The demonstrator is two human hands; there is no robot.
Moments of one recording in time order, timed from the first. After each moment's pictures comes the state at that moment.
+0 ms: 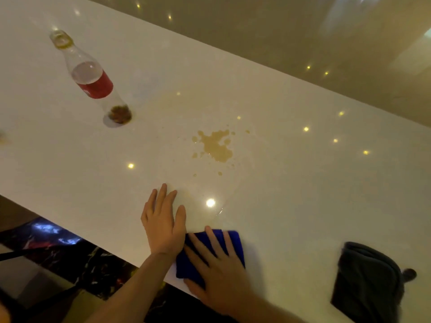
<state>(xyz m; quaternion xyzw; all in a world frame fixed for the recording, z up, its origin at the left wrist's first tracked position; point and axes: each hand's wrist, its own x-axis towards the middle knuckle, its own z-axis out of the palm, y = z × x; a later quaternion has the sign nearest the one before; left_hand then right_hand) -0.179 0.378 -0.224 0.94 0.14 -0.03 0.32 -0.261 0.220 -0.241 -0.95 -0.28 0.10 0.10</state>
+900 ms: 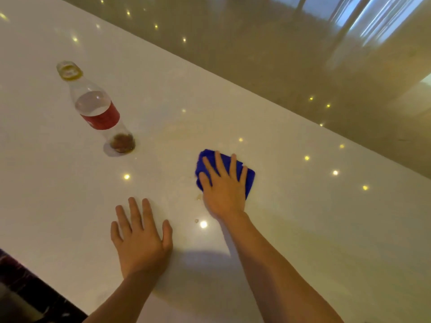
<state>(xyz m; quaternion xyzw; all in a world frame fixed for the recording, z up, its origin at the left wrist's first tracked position) -0.108 0.409 -0.251 0.97 0.22 -0.08 0.08 0.025 0.241 -0.238 -0.98 -0.06 0.08 0.15</state>
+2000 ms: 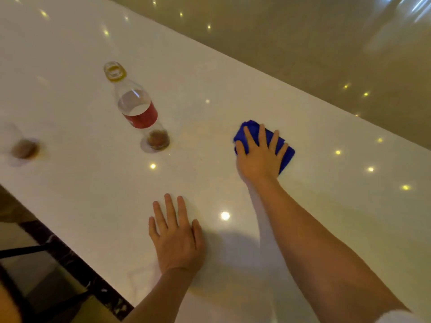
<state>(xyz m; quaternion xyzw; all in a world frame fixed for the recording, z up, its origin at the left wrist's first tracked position) -0.107 0.409 -0.242 0.97 0.22 -0.08 0.10 0.103 0.256 -0.238 -0.99 0.01 0.09 0.14</state>
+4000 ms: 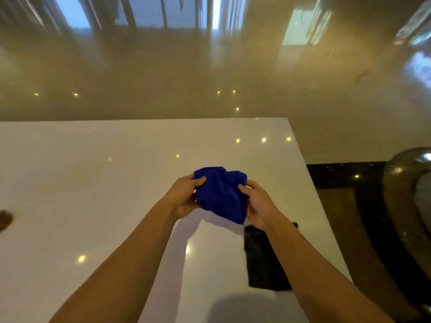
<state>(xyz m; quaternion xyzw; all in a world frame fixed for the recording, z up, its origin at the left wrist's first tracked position) -0.063 0.114 -0.108 0.57 0.10 -0.45 0.67 -0.176 -0.053 -0.119 -0.46 0.41 0.01 0.79</state>
